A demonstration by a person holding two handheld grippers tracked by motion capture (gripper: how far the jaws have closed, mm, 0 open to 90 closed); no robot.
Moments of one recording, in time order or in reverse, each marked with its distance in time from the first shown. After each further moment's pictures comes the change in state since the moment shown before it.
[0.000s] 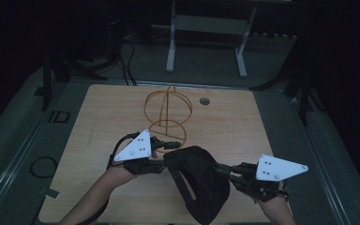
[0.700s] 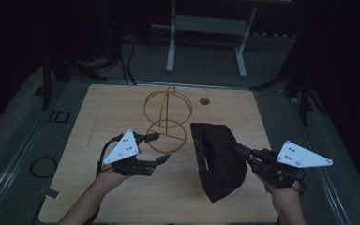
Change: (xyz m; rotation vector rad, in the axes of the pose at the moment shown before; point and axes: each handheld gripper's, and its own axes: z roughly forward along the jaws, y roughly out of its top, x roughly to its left) left arm 0.004 -0.031 -0.023 0.011 0.211 -0.115; right arm -0.029 0.003 -0.028 -0.054 -0.242 0.090
